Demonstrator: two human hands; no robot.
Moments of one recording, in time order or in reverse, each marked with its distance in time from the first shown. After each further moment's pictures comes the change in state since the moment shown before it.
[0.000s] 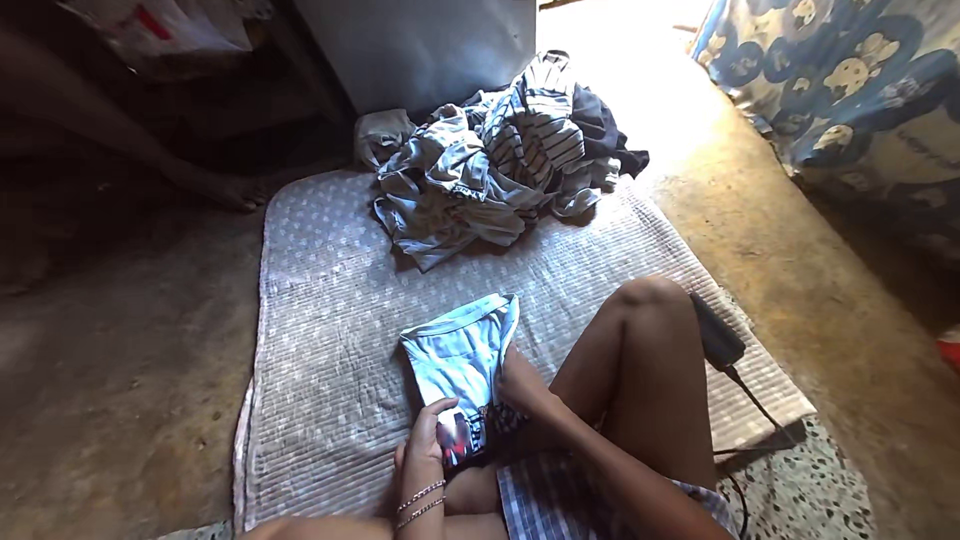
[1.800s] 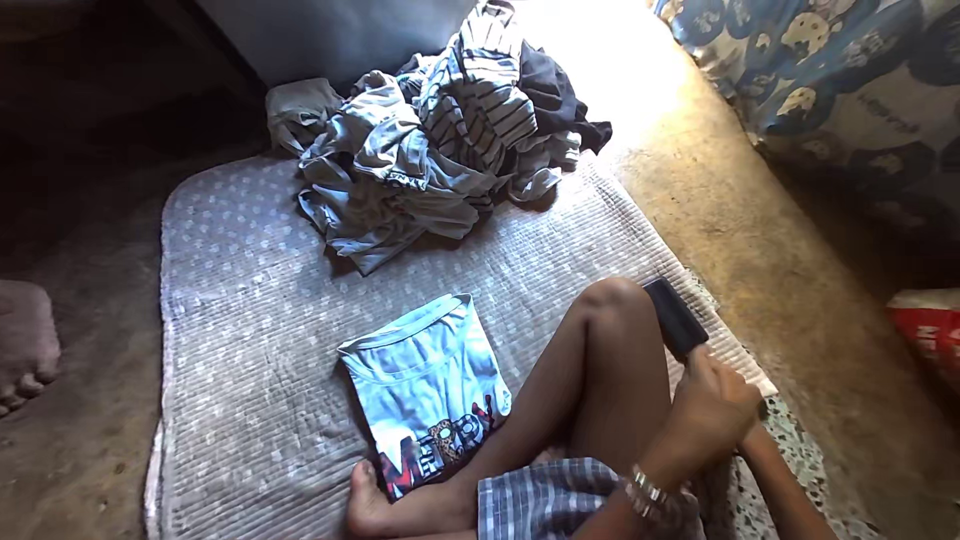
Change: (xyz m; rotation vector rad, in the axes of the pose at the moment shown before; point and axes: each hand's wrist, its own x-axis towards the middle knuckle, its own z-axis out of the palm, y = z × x) left_hand -0.197 -0.085 0.260 0.643 -1.140 0.237; right_hand -0.108 0.288 -0.127 -0.082 0.622 0.433
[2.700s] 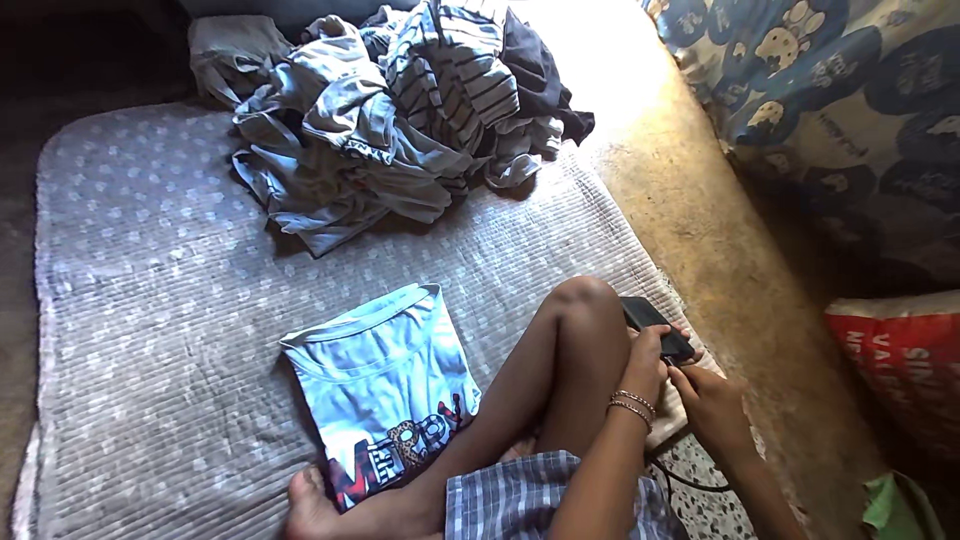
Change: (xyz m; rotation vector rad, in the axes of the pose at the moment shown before) left_hand 0.119 -0.040 0.019 -1.017 0.278 -0.329; right_hand -0.050 -0.034 -0.037 0.073 0.313 -0.339
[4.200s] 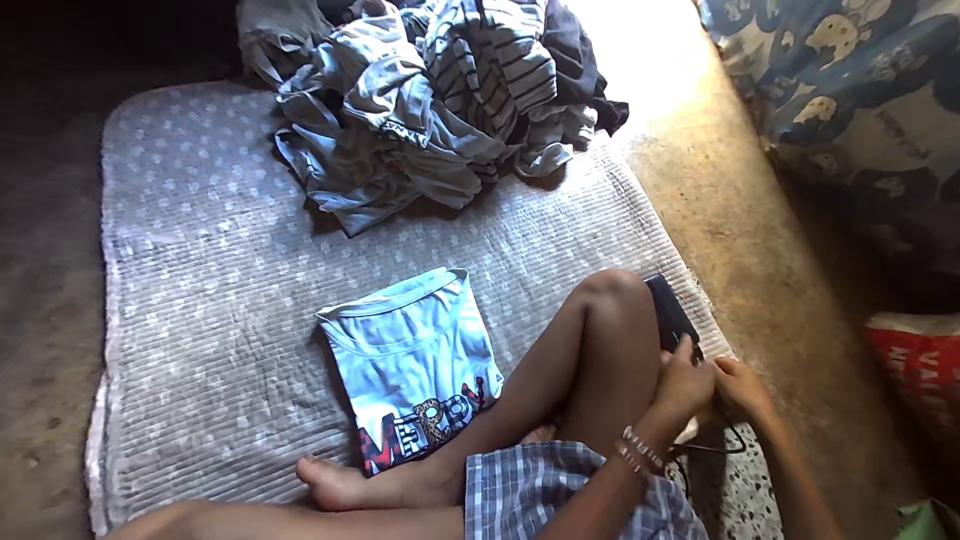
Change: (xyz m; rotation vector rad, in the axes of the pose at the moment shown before) left_hand -0.070 0.013 -0.029 0.833 -0.286 0.190; right_hand 0.053 0.076 0.022 0.107 -0.421 0.494
